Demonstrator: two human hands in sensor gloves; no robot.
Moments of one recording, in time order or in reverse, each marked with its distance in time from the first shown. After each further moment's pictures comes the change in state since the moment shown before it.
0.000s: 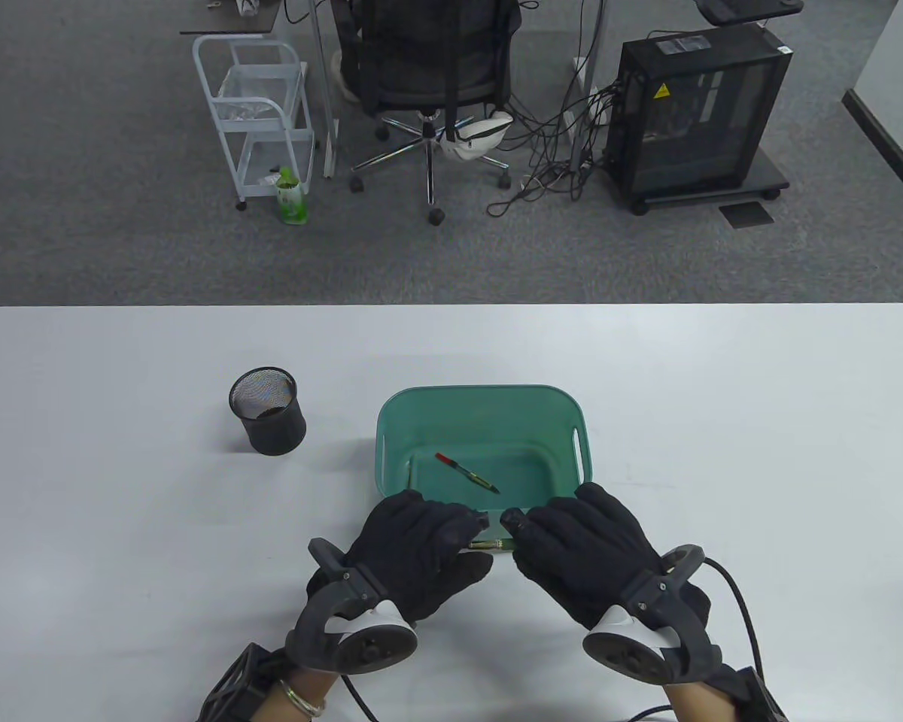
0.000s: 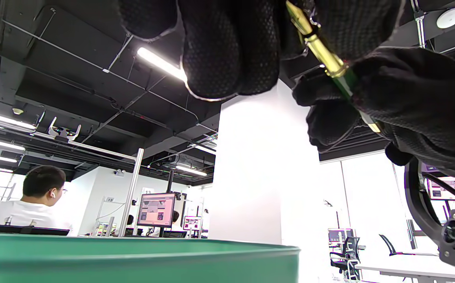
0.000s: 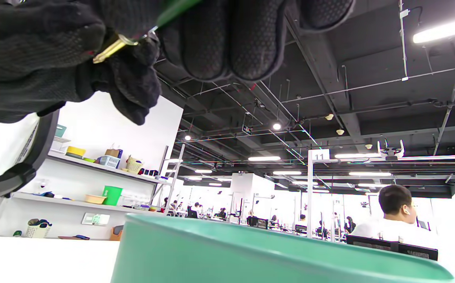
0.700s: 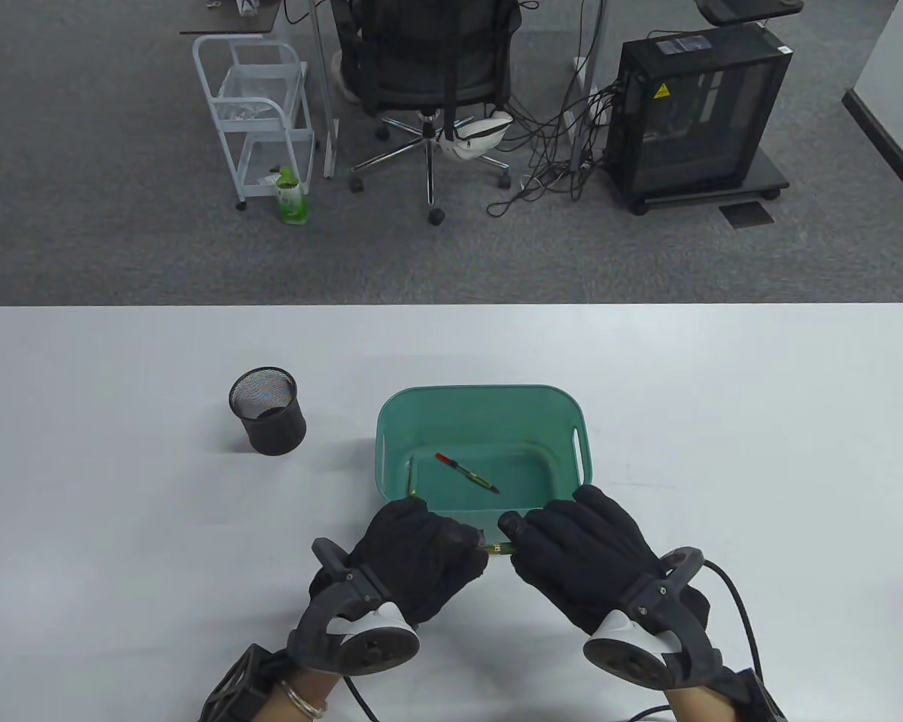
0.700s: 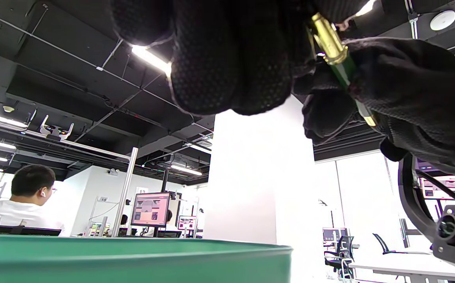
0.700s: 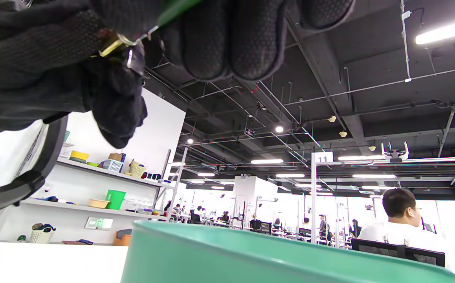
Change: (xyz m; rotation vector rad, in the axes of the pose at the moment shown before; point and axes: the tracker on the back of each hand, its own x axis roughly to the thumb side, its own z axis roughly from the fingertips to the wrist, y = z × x) left_hand 0.002 -0.001 -0.001 -0.002 -0.014 0.012; right_hand 0.003 -0.001 0.001 -0.012 -0.010 -0.009
